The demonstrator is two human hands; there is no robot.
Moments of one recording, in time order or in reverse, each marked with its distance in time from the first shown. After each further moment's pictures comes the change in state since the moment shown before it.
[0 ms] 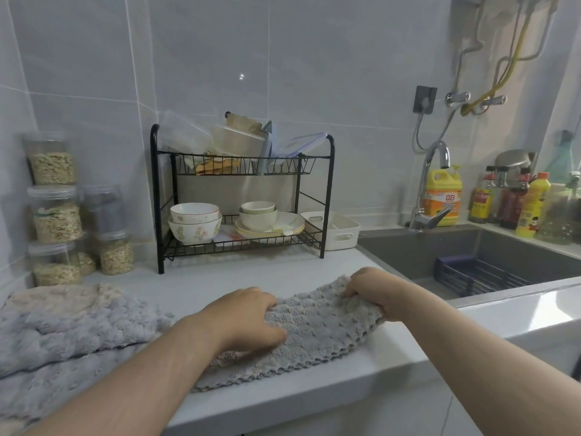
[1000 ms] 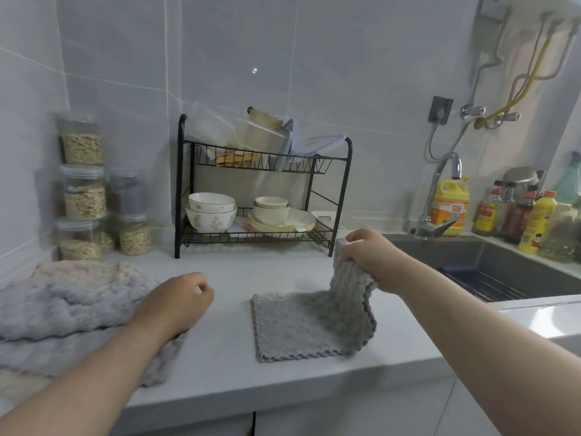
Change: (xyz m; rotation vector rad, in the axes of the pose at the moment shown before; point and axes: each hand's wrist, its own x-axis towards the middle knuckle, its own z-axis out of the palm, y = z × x) left_hand -0.029 -0.114 0.021 -0.241 0.433 -0.384; right_hand -0.045 -0.058 0.017 0.031 0.142 -0.284
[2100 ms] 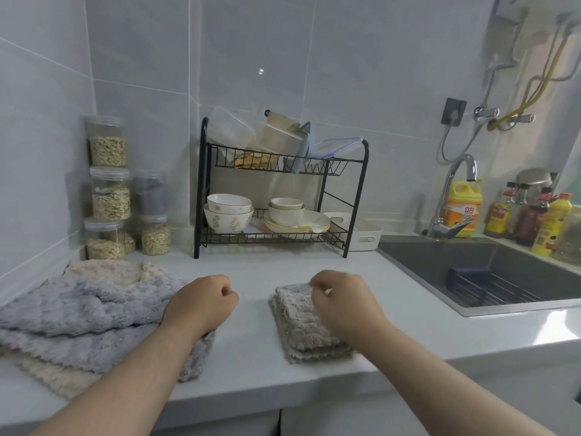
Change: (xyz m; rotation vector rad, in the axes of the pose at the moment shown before) left_hand 0.002 -0.005 0.004 -0.019 0.062 0.055; right_hand -0.055 0.020 0.086 -0.506 0.134 -0.427
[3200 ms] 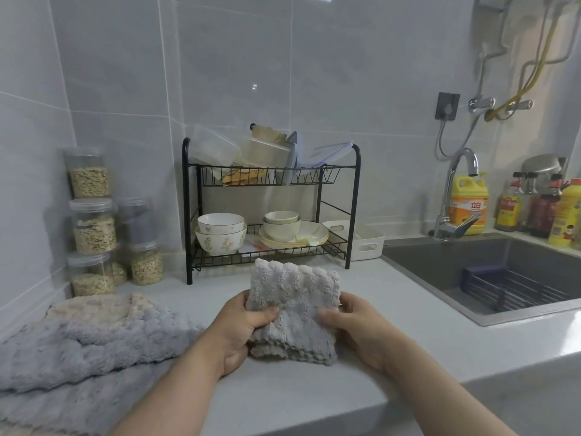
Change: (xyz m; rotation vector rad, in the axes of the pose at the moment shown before) left_hand 0.007 0.066 0.026 -1.308 -0.335 -0.287; right_hand 0.034 0.073 0.034 1.240 -0.332 0.317
